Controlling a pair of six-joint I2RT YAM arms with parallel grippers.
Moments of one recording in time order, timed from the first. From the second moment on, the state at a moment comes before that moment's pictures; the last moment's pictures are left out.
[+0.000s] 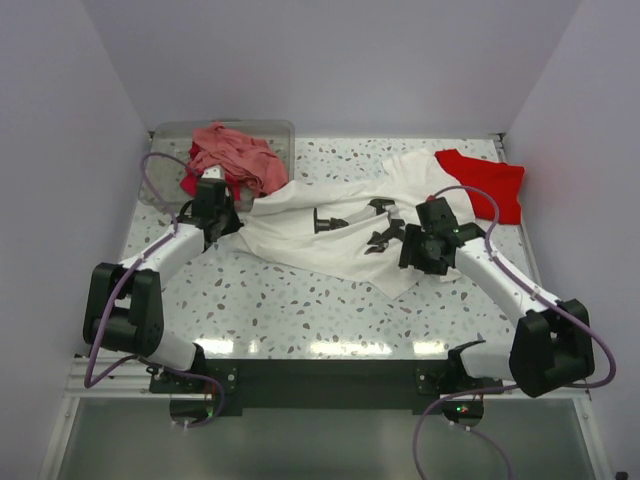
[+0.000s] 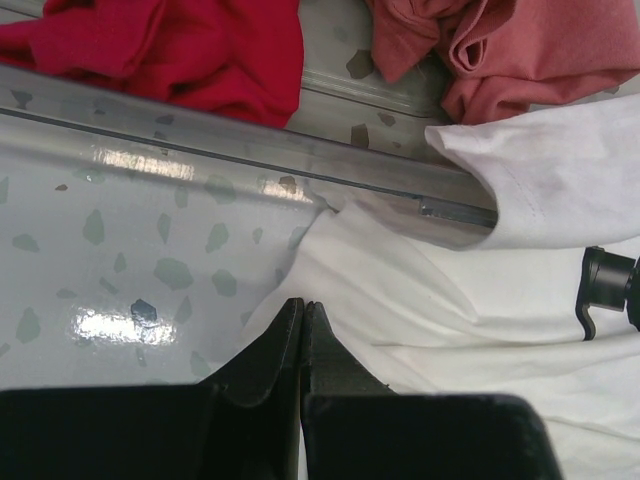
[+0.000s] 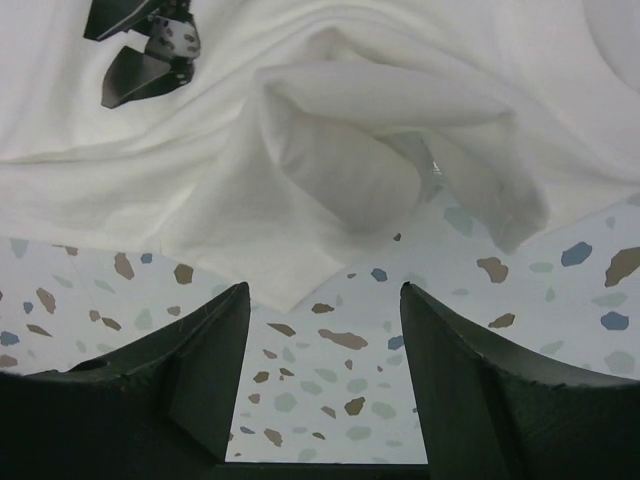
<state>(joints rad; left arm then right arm) -0.17 1.49 0.89 -0.16 -0.11 -0.45 0.34 1.32 0.90 -0.73 0.10 0.51</state>
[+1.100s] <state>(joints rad) -0.17 1.49 0.89 -0.16 -0.12 -0.44 0.22 1.39 0.77 -0.56 0.04 0.54</state>
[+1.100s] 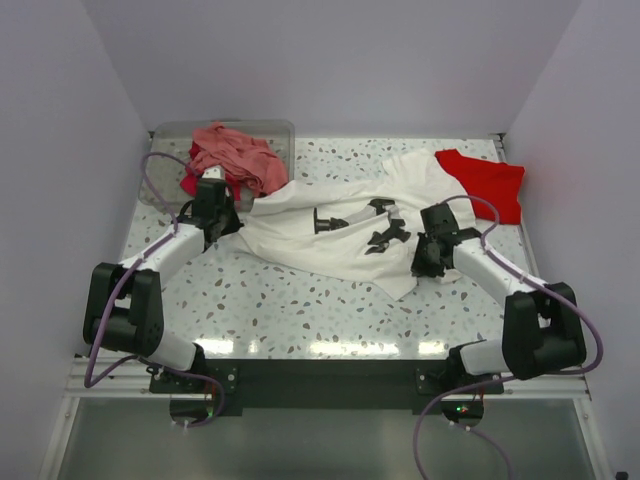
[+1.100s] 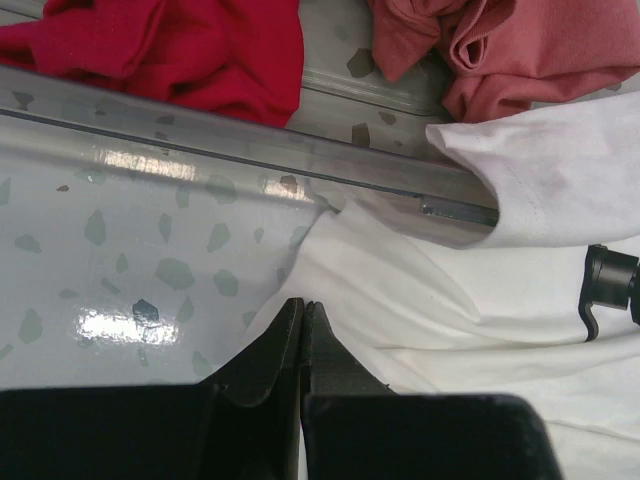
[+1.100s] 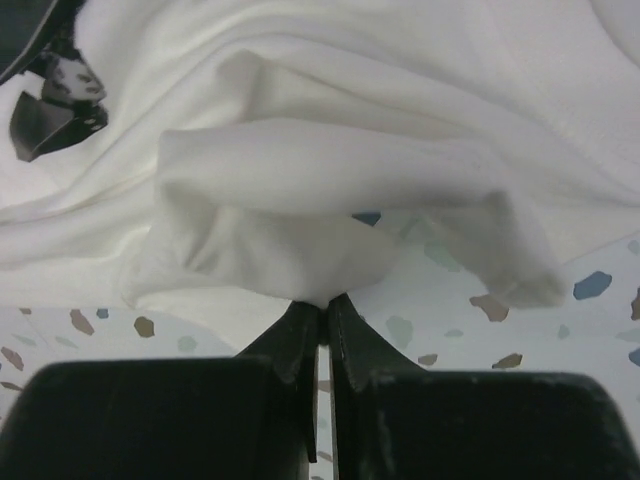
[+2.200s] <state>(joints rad) -0.17 1.49 0.89 -0.17 -0.11 -0.44 0.61 1.25 0.99 -0.68 0.28 0.64</state>
